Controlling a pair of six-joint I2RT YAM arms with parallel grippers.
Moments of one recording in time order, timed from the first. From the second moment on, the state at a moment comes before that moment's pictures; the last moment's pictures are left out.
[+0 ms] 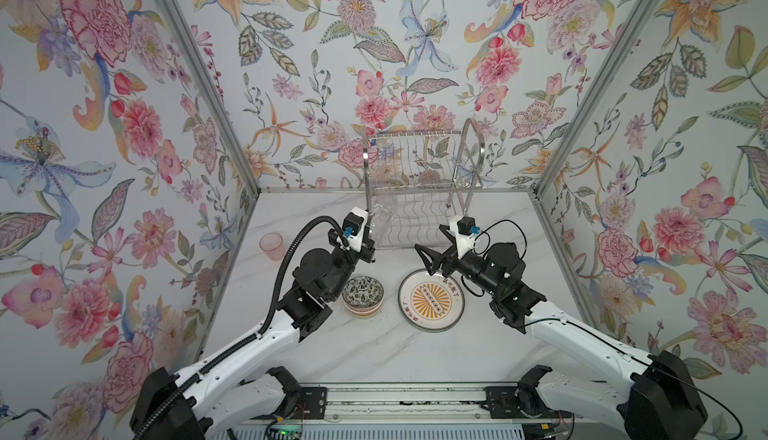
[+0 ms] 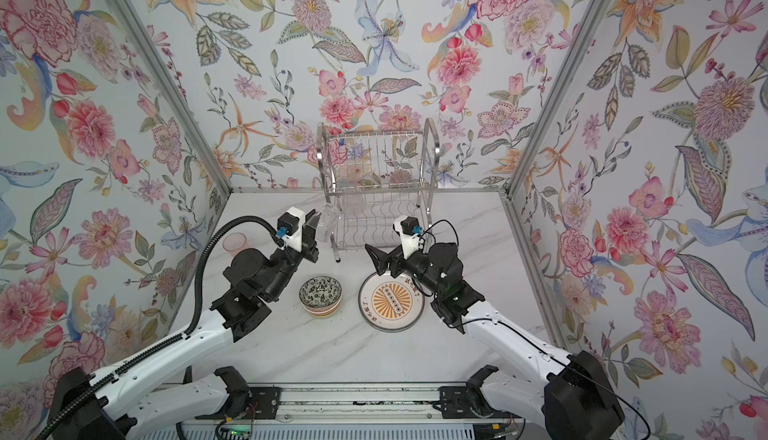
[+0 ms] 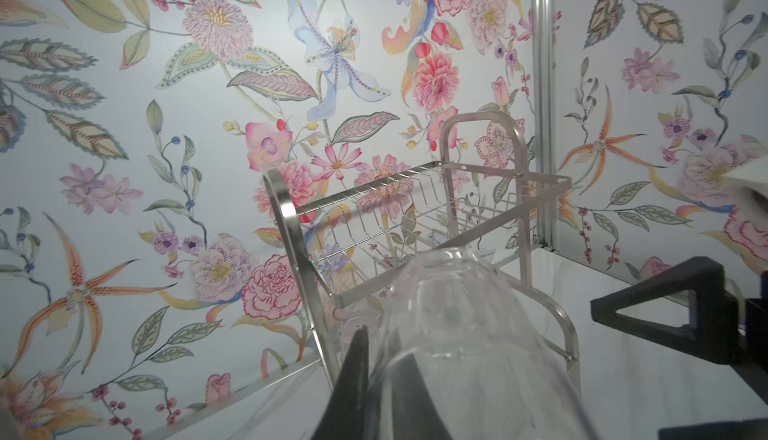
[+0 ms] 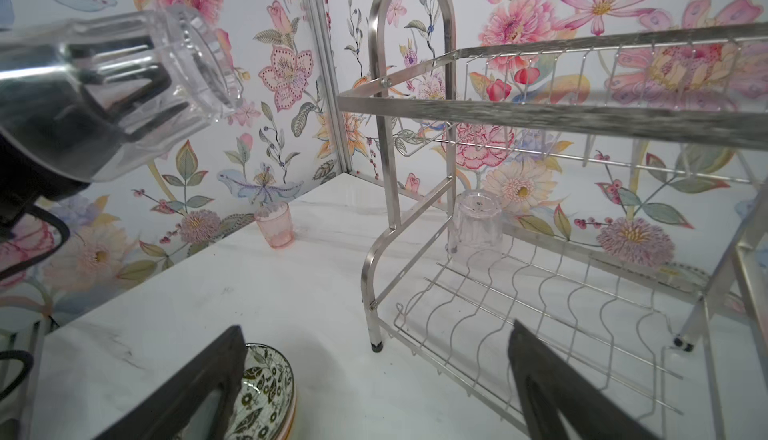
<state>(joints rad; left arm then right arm) -0.74 1.03 0.77 0.42 -0.32 0.21 0.63 1.13 0.67 0.42 -0.18 0.04</state>
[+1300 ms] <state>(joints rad) -0.09 1.61 1.38 -0.76 -0.10 0.10 0.73 1.14 0.70 0.39 -0.12 -0.28</state>
